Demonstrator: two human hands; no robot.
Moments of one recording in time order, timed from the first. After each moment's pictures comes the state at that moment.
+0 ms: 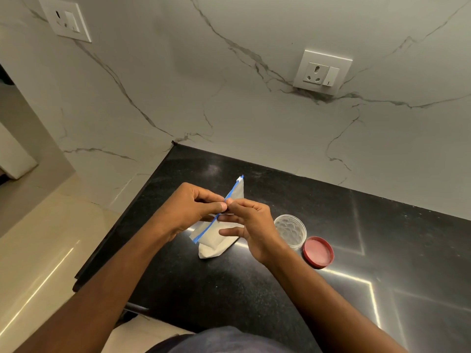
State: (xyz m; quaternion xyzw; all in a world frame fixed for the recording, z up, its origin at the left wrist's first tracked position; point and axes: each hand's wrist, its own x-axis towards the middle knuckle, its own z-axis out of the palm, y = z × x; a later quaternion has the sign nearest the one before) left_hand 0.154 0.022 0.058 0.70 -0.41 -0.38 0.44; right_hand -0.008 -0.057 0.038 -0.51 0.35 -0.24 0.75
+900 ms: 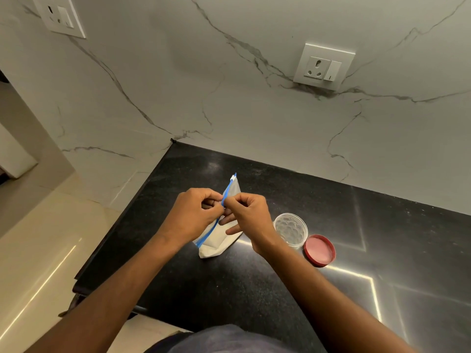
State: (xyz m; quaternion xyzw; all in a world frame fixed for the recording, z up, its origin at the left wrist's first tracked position) left_hand 0.137 0.022 0.049 0.77 -0.47 -0.21 0.37; right_hand 0.005 -0.070 0.029 -0.64 0.39 -0.24 0.62
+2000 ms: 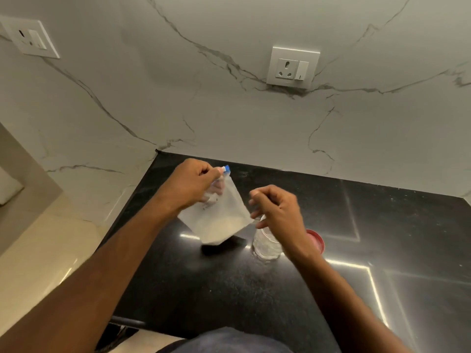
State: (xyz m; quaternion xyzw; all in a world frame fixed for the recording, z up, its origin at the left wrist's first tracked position) left_hand 0.133 -0.026 0.116 0.74 -0.44 -0.32 0.39; right_hand -0.073 -0.088 0.058 -0.66 0.40 -0.35 0.54
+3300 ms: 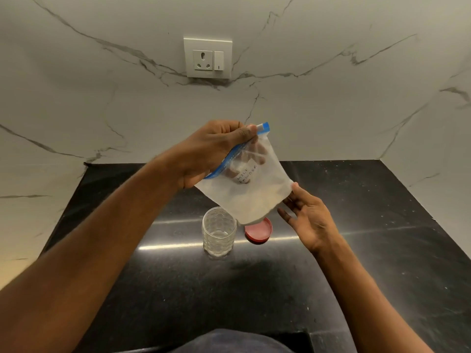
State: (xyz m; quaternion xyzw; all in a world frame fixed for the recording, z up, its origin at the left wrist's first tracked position) left_hand 0.007 -0.105 0.188 0.48 -0.57 -0.54 0.39; right_hand -0.241 -0.129 0.042 -0.29 0.48 -0.49 0.67
